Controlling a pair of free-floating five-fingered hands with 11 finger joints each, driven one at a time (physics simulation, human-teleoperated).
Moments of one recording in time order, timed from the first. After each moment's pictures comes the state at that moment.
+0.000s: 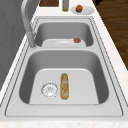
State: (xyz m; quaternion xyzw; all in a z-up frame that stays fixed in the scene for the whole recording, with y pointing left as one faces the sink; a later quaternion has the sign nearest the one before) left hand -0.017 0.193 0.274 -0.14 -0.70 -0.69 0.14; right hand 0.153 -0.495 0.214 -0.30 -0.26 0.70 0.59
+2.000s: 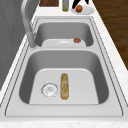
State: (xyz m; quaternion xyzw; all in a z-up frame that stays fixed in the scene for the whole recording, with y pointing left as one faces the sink) left hand -0.017 0.193 0.274 -0.14 -0.70 -0.69 0.14; right hand 0.316 -0.556 0.163 -0.27 -0.25 0.72 0.59
